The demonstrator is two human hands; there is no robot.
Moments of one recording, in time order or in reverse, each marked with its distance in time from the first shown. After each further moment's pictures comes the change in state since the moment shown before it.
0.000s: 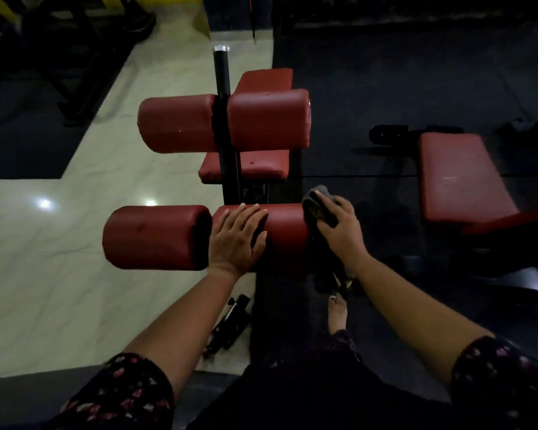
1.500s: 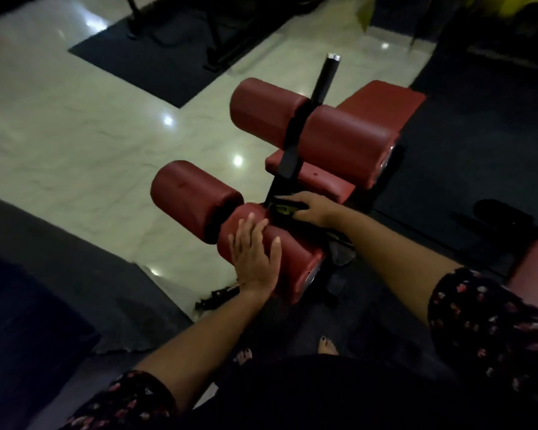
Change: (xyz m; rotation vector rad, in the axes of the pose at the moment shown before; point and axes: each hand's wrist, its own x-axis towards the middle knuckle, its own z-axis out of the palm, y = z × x) left_hand 0.017 0.105 0.020 -0.197 0.296 -0.965; right_hand 0.155 -0.074 0.030 -0.372 -1.109 -0.498
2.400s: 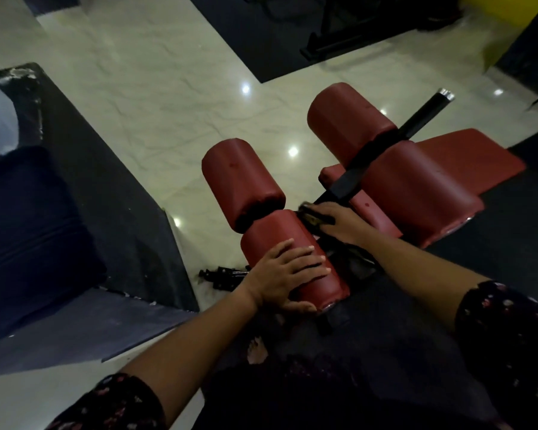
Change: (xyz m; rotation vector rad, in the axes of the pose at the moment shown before) left_hand 0.010 -0.020 0.002 0.292 -0.088 0.710; right_hand 0.079 0.018 -0.009 -0.258 -0.069 -0.293
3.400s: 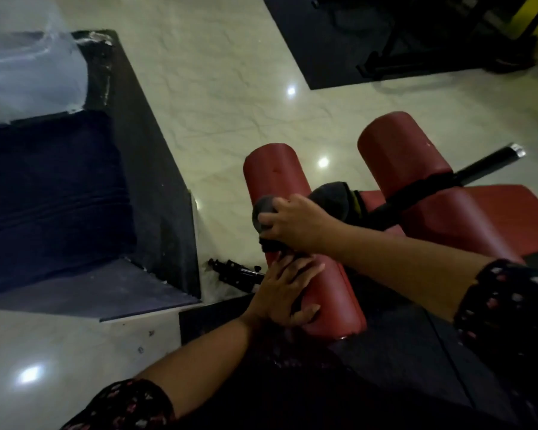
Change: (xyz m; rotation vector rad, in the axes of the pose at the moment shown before) left_hand -0.027 0.011 0.013 -0.120 0.262 -0.512; right_hand 0.050 -0.163 0.002 -1.213 -0.122 -0.929
